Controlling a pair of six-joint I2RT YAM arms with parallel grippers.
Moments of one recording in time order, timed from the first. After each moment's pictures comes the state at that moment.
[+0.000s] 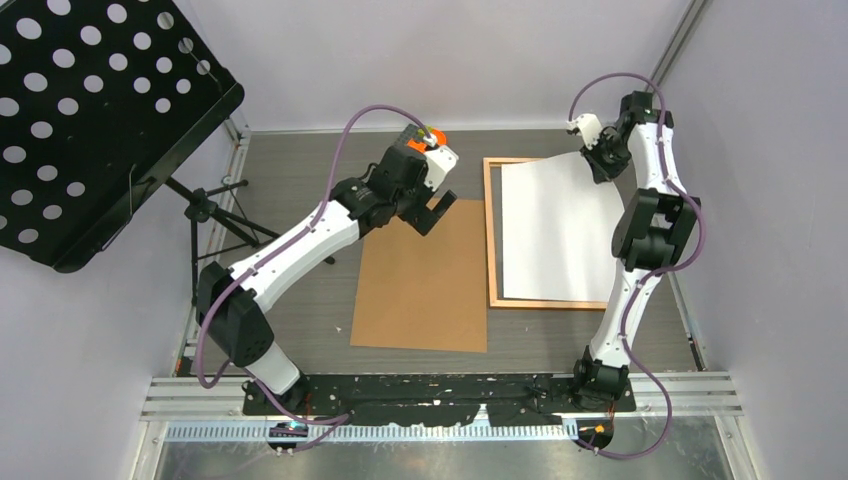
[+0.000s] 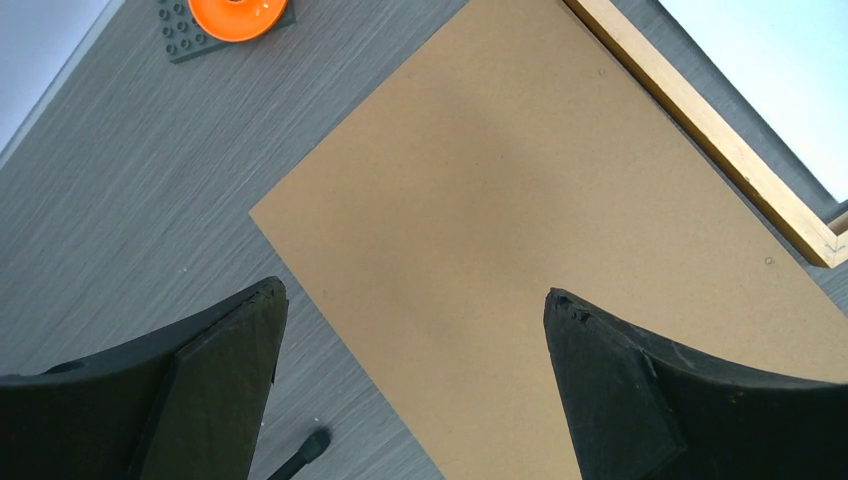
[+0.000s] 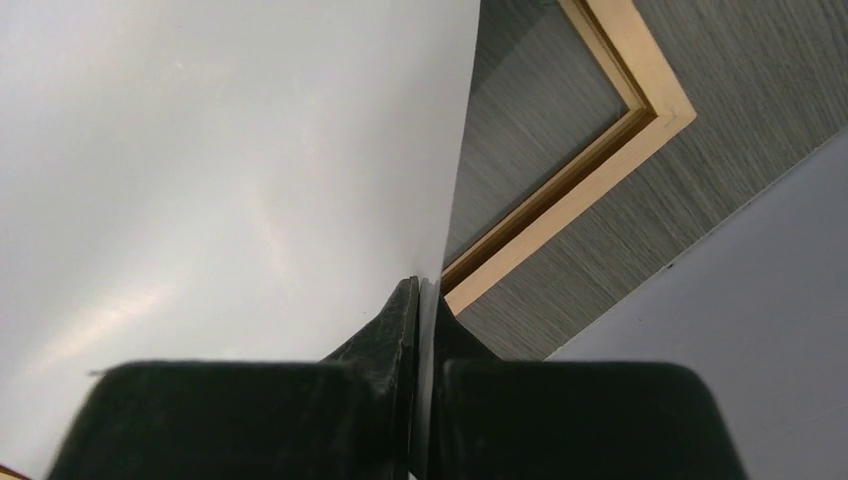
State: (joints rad) left arm -0.73 1.61 1.50 -0.60 -0.15 0.18; right arm -0.21 2.22 2.10 -1.09 -0.23 -1.00
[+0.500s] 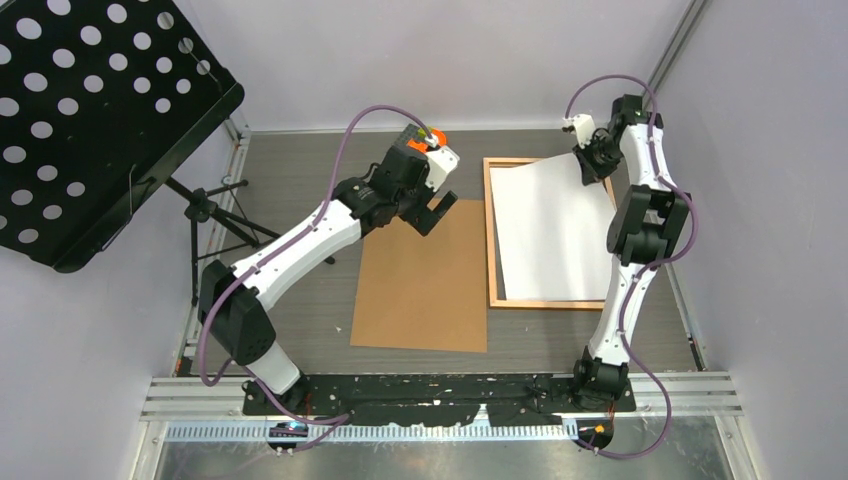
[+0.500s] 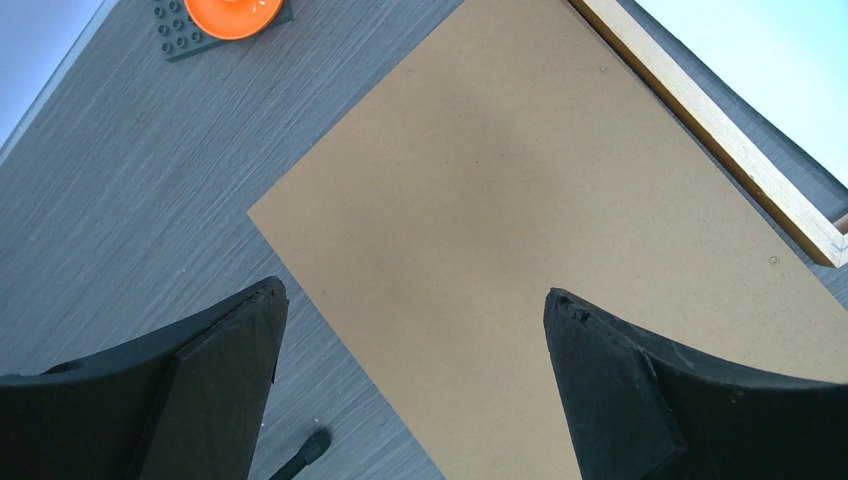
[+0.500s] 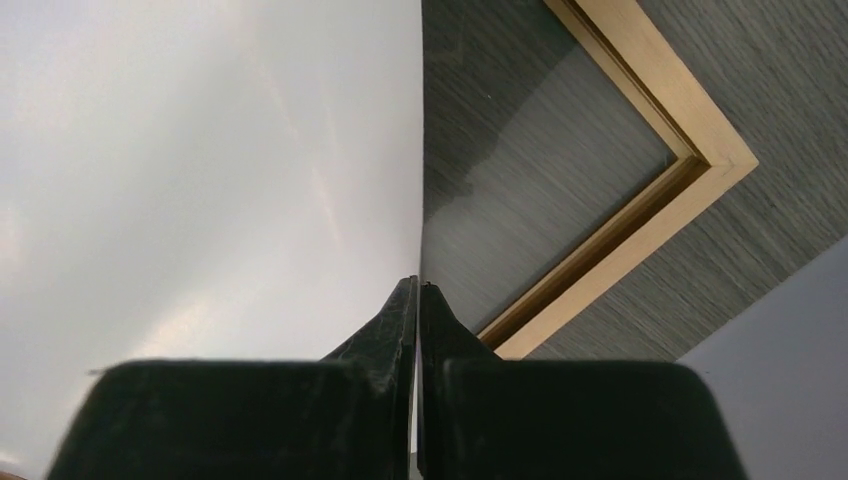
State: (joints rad) left arm -0.73 1.62 1.51 -0.60 -0.15 0.18; right arm -0.20 2.31 2.17 -1.08 -0.29 -0.88
